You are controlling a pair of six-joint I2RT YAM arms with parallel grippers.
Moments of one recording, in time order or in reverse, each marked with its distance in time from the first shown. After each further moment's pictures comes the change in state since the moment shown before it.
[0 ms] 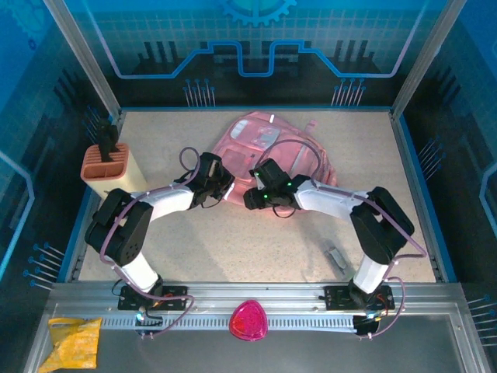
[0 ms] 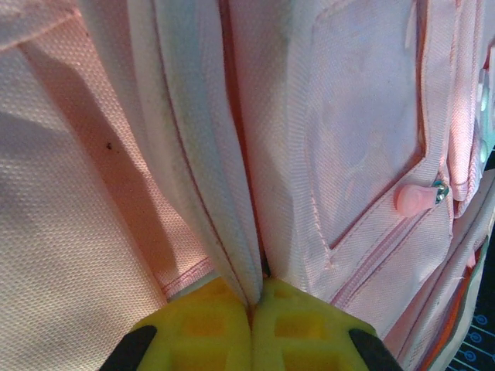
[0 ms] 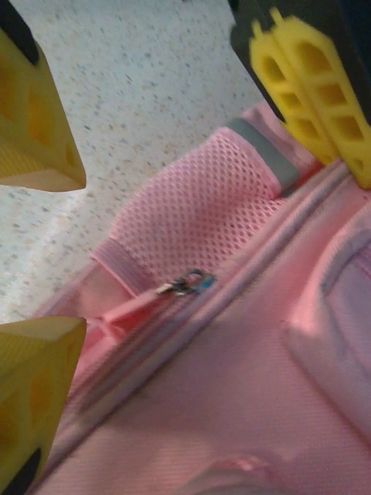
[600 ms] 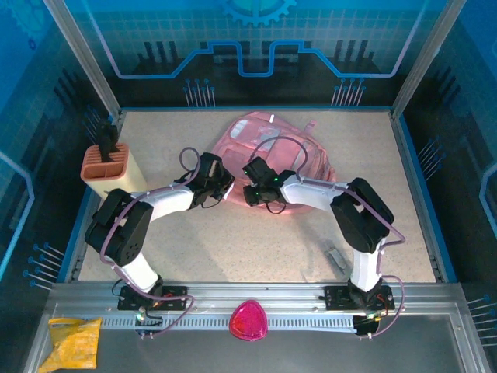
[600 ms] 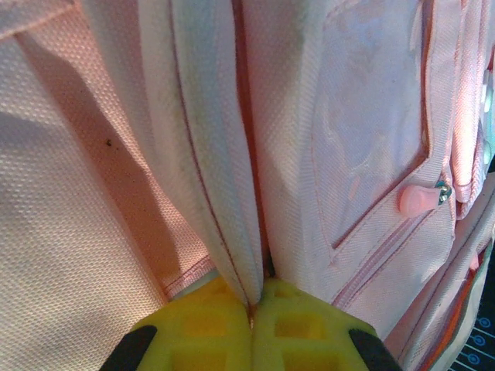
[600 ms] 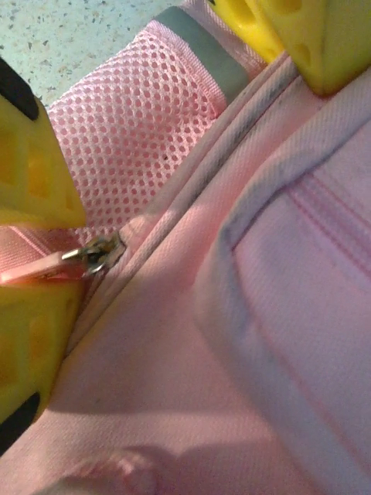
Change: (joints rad) left arm -0.003 0.000 0.000 -0.003 -0.009 0.000; right arm 0.023 0.154 0.137 -0.052 0.133 -0.024
